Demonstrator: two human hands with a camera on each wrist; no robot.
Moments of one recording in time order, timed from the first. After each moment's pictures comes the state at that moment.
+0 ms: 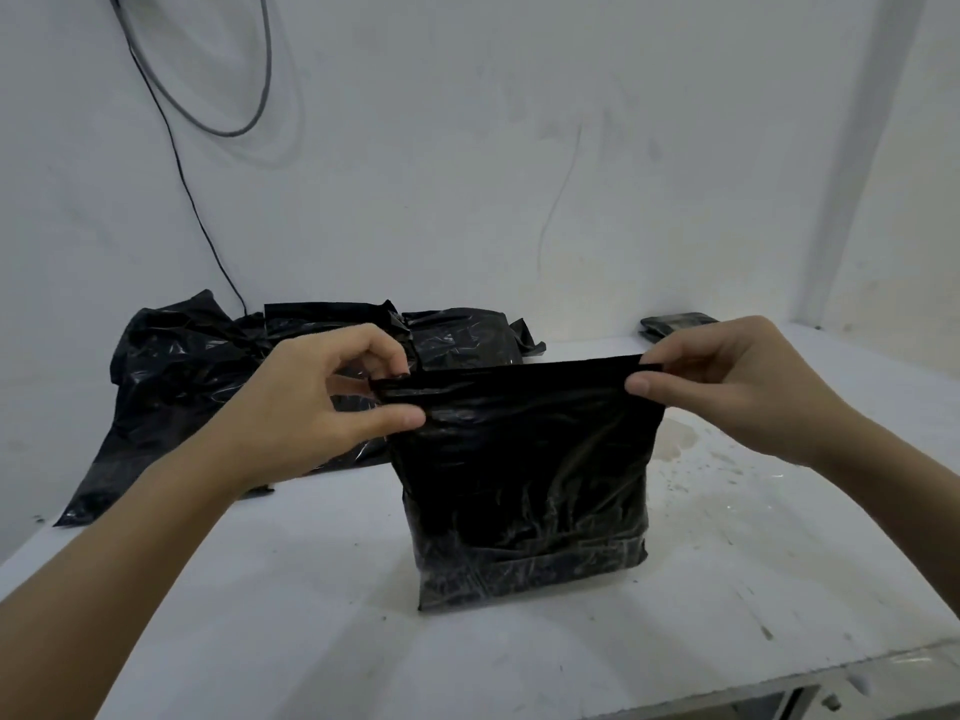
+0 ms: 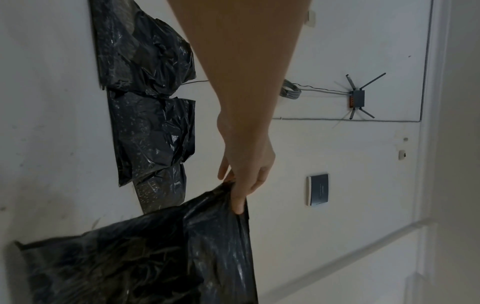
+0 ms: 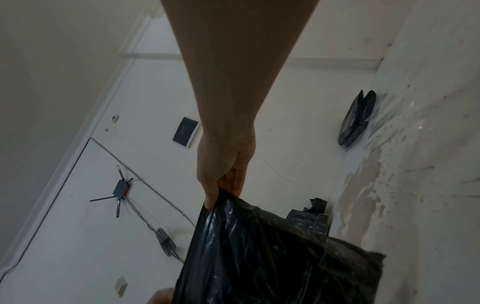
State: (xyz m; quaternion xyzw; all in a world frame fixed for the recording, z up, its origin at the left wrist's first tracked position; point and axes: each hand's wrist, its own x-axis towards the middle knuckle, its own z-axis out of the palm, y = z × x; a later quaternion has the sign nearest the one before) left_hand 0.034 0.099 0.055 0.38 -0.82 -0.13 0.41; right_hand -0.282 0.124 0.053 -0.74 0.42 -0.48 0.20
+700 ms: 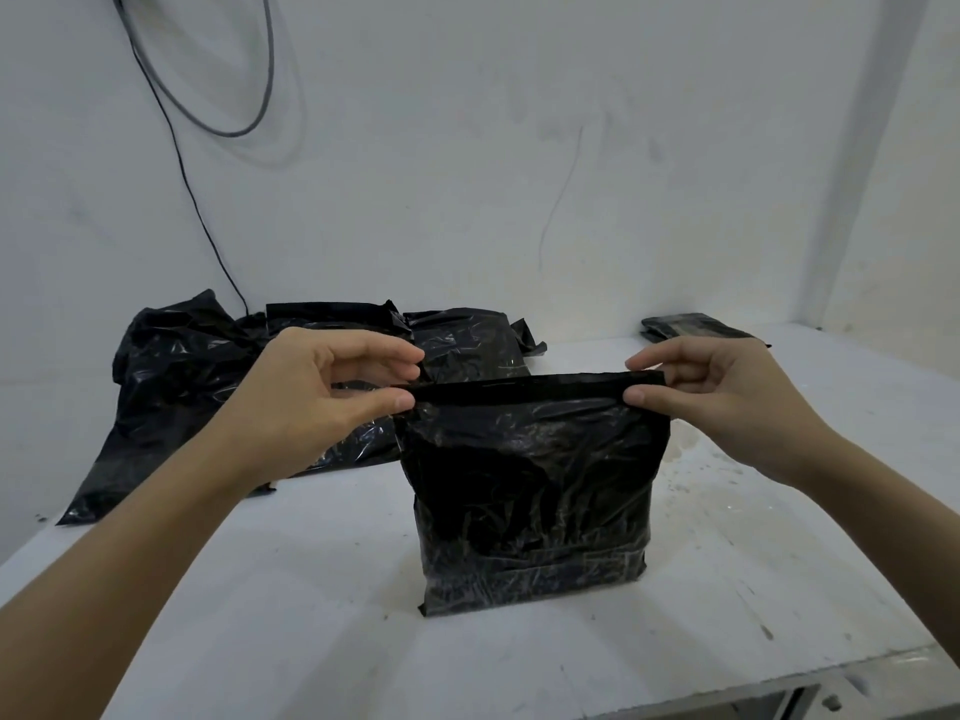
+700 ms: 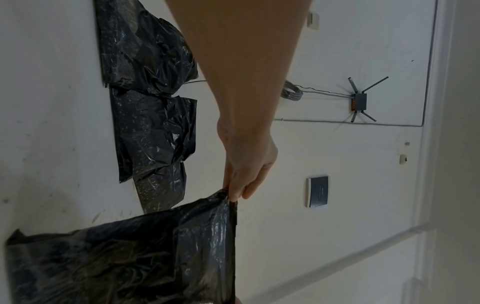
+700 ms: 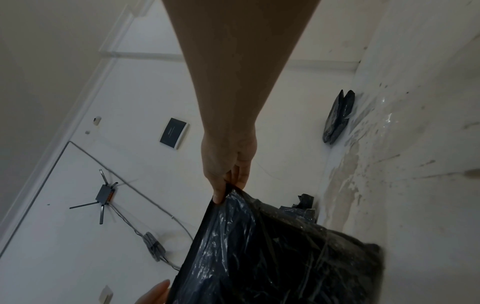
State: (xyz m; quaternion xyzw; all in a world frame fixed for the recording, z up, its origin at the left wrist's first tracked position) left_hand 0.030 0.101 0.055 0.38 -0.77 -0.22 0.46; right_hand -0.283 0.113 0.035 -0.66 0.46 -0.53 0.27
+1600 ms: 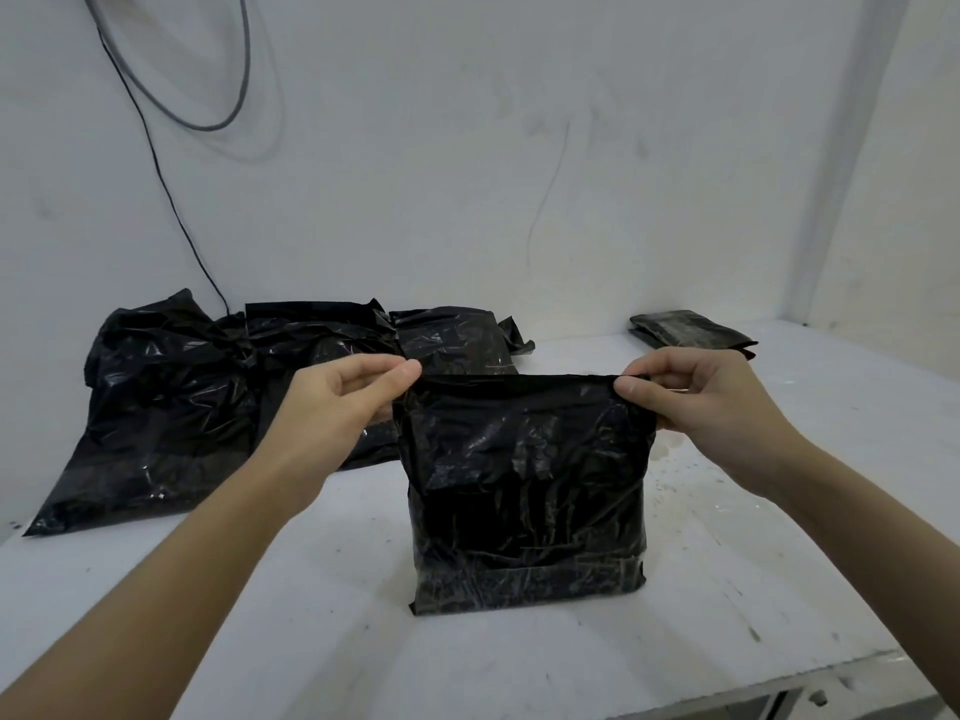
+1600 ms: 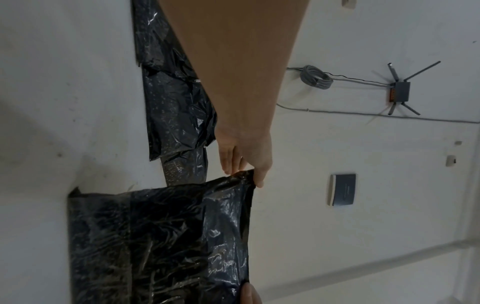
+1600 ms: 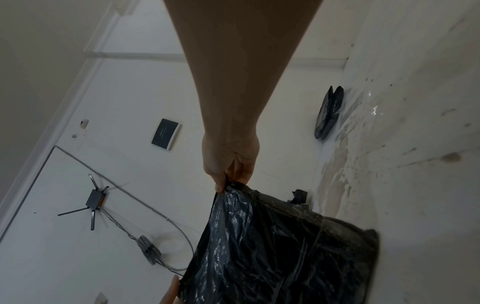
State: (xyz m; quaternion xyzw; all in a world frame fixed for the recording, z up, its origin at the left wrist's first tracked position) left_hand 0.003 0.077 0.026 0.44 -0.61 -0.38 0.53; right_hand -0.282 0.106 0.024 -0.60 0.48 -0.56 0.31
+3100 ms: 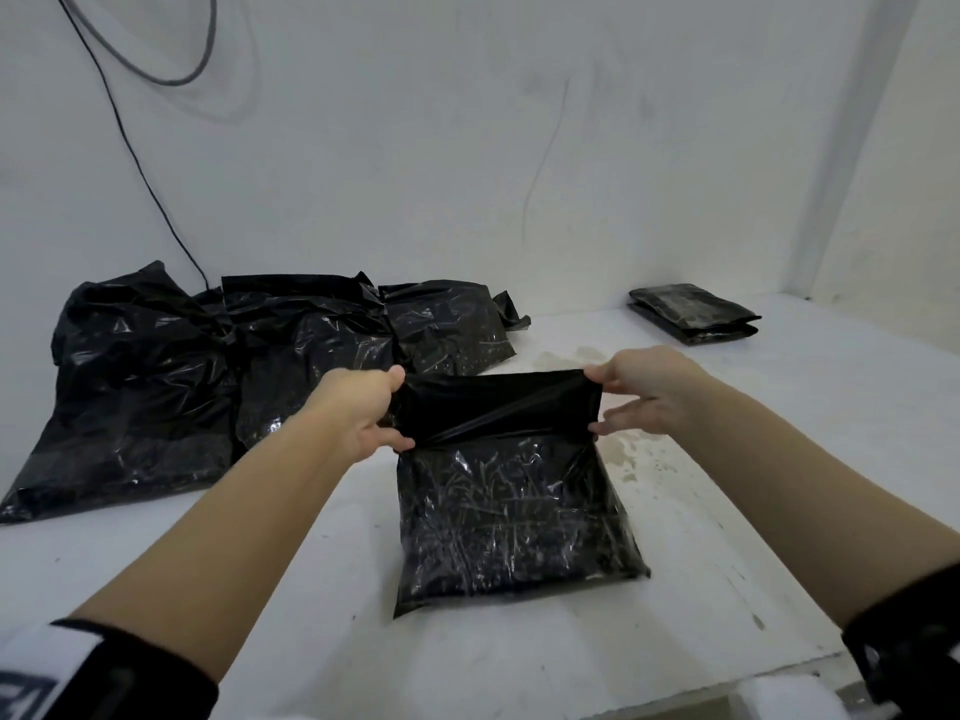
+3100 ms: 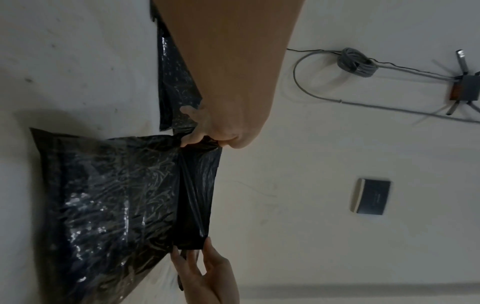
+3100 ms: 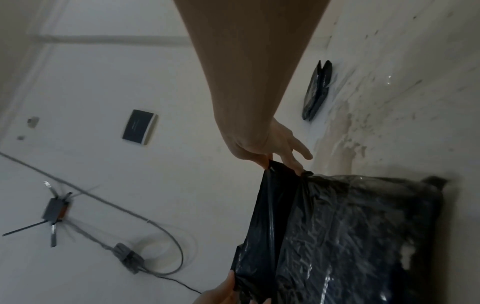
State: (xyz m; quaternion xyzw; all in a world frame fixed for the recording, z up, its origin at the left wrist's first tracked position) left_hand -0.031 0.030 0.016 0.59 -0.36 -0.52 0.50; right_hand -0.257 0.044 0.023 -0.33 0.65 -0.49 0.48
